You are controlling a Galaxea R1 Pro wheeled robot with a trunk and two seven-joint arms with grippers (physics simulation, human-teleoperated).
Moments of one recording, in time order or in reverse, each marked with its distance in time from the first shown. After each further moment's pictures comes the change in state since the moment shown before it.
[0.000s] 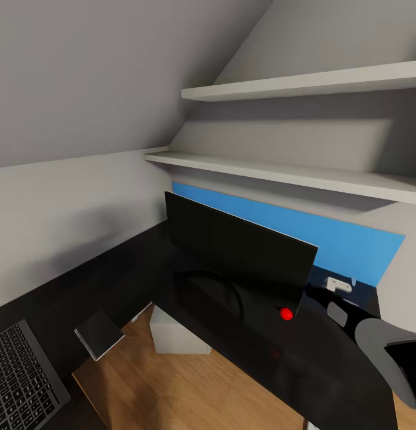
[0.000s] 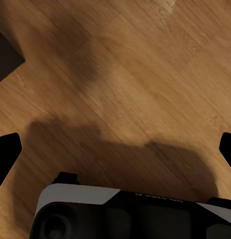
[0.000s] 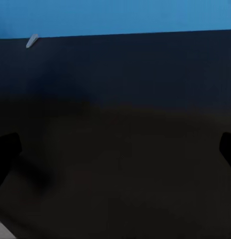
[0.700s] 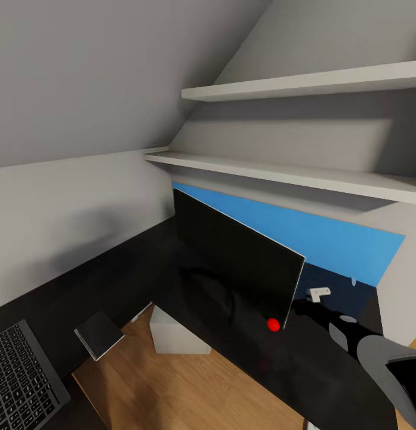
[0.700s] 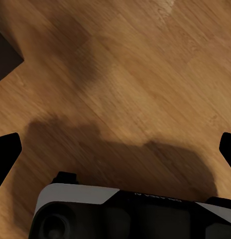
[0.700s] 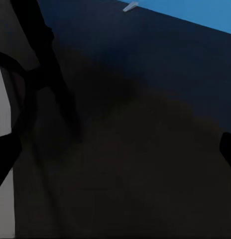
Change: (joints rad) left arm 0.000 -0.001 -0.002 0.001 0.001 0.000 -0.001; right arm 0.082 0.004 0.003 0.004 0.316 -0.155 0.309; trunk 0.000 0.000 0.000
